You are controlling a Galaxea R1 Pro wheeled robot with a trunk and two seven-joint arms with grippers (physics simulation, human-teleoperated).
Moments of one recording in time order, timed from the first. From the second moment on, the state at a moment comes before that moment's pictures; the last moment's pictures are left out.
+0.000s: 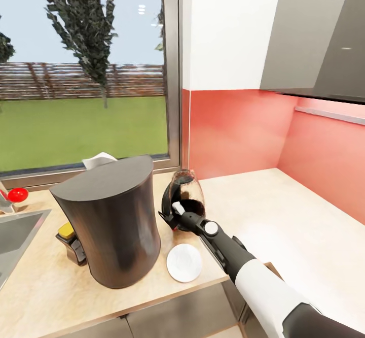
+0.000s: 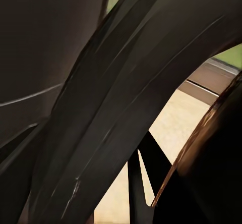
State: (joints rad) left arm -0.06 0.14 -0.16 0.04 0.04 0.01 0.24; right arm -0.81 0.15 0.49 -0.66 0.09 -0.19 0.35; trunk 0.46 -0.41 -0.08
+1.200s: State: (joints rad) left arm -0.06 0.14 -0.16 0.04 0.04 0.01 0.23; right arm -0.81 0.15 0.49 -0.66 0.09 -0.19 0.35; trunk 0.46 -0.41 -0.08
